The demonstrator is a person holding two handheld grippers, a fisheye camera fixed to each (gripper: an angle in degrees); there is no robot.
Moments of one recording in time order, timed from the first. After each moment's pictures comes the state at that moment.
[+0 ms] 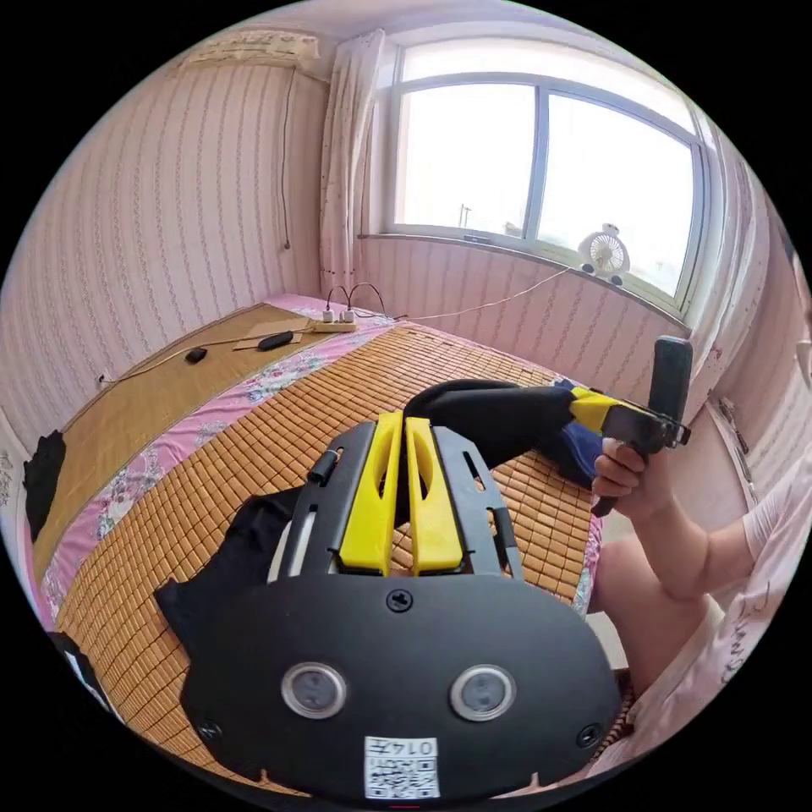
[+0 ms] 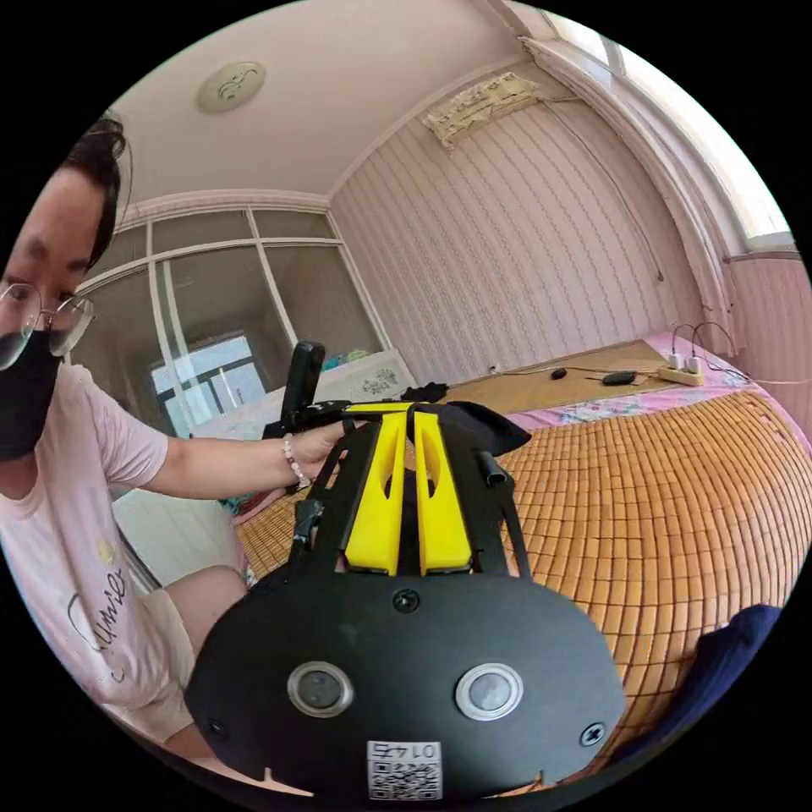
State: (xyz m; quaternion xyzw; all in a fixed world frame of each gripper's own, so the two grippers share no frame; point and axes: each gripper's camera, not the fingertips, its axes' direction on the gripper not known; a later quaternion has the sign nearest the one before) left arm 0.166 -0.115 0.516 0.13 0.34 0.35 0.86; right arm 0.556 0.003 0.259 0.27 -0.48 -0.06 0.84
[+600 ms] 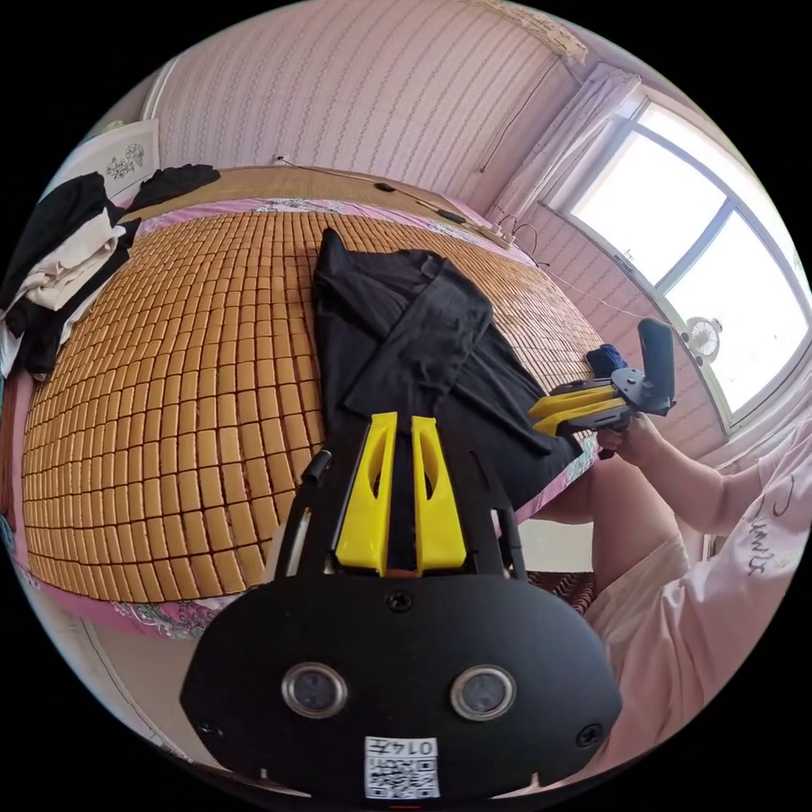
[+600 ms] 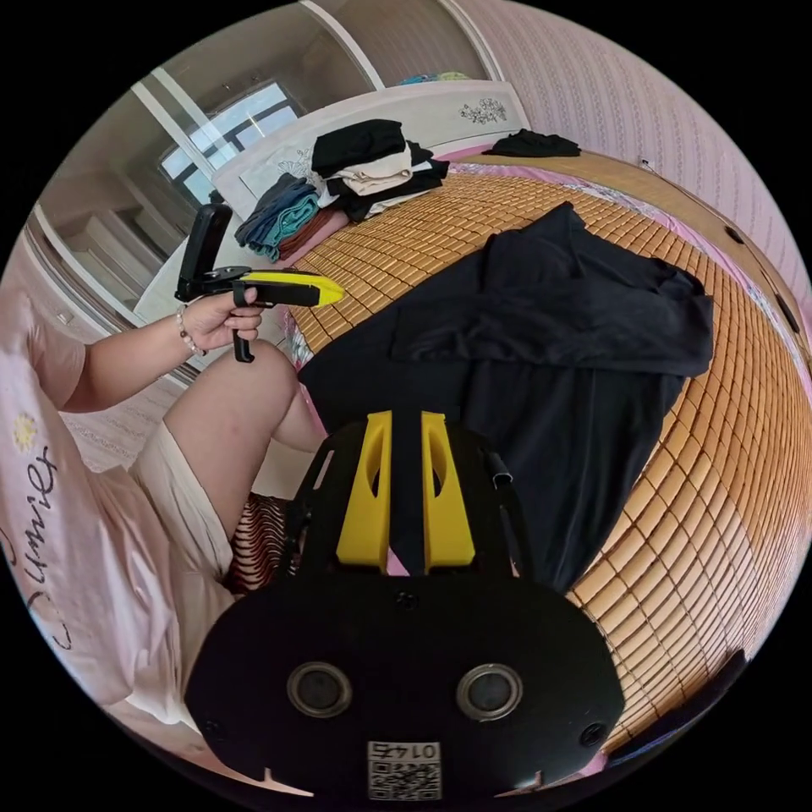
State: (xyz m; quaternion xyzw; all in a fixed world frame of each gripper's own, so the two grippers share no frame) left arm -0.216 0.062 0.569 -0.03 0.29 0.12 0.95; right arm 0.234 0.061 0.333 -0.12 -0.40 -0.30 0.86
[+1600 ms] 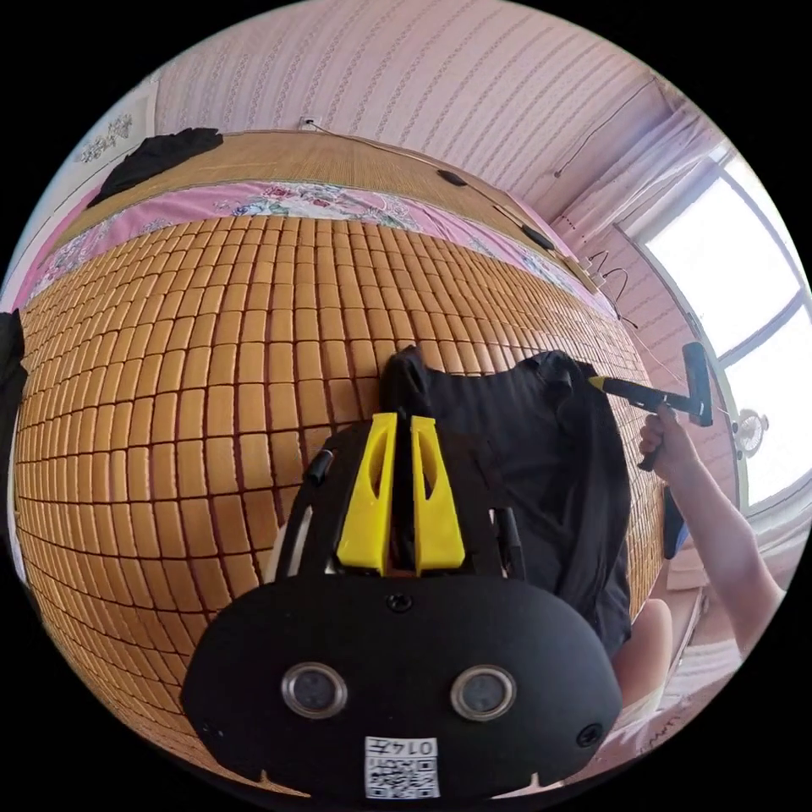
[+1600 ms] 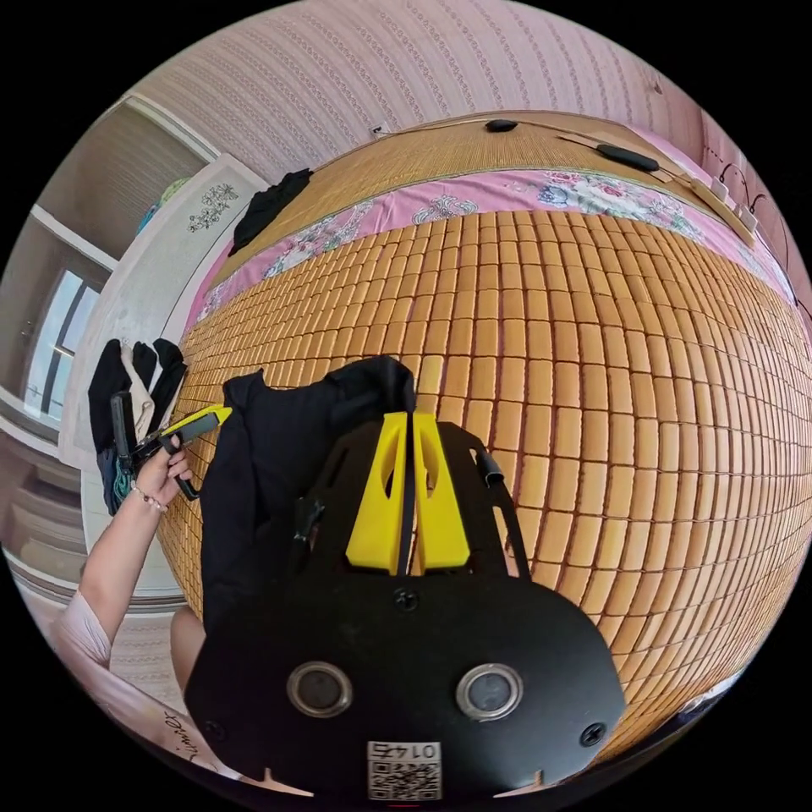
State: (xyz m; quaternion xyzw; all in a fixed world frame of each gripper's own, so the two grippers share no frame) left arm -0.277 -0.231 0.760 -0.12 0.25 0.09 0.96; right arm 0.307 -0.234 0.608 -0.15 -0.30 0.00 0.94
